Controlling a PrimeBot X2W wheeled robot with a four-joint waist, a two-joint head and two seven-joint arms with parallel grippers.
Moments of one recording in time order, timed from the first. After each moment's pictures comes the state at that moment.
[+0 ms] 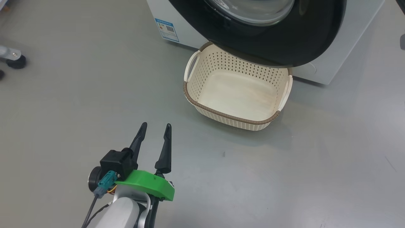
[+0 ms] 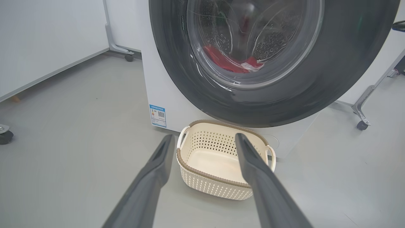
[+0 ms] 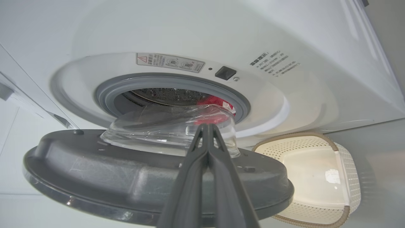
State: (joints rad) left arm -0.24 0.03 -0.49 0.22 -0.58 0.12 -0.25; right arm -1.09 -0.31 -0.07 0.87 1.20 0.09 0.53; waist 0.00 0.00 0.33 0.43
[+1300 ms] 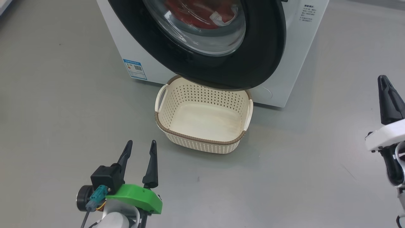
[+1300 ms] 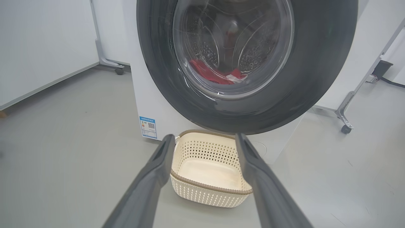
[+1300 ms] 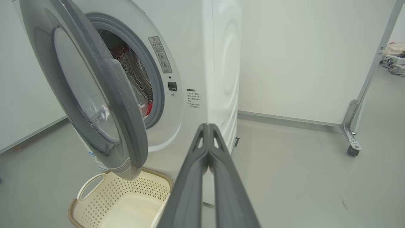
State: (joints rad) left arm -0.16 0.03 -0.40 0.27 -0.52 0.12 -0.25; right arm -0.33 -0.47 0.24 0.31 0.65 0.08 -0.18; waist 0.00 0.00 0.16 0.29
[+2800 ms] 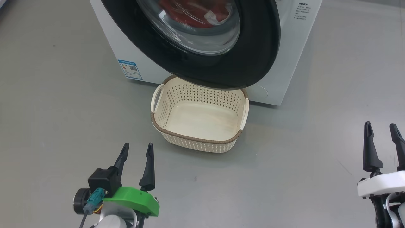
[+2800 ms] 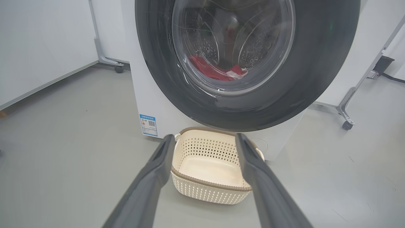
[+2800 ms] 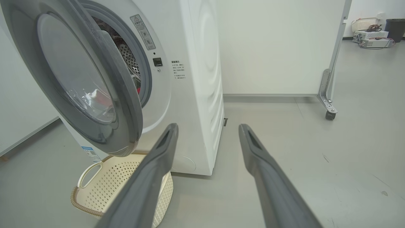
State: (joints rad) left arm -0.14 0.04 -0.38 0.27 -0.50 0.11 -0.25; right arm 0.02 -0.35 0.11 0.07 0.60 -0.07 -0.25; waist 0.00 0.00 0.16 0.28
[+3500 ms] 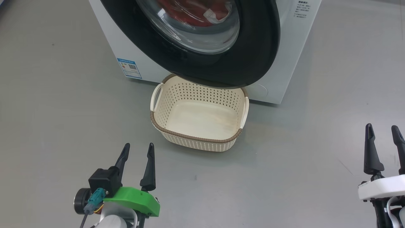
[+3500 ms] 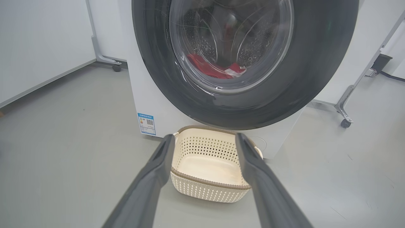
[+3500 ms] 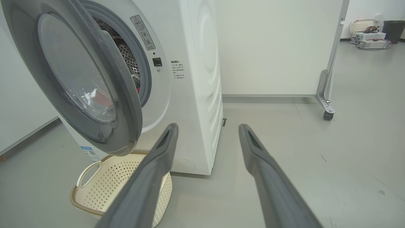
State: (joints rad) left arm -0.14 0.04 -0.38 0.27 -0.50 0.11 -0.25; right arm 0.06 -0.34 0.09 0.03 0.58 -0.07 -0.25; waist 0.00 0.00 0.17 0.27
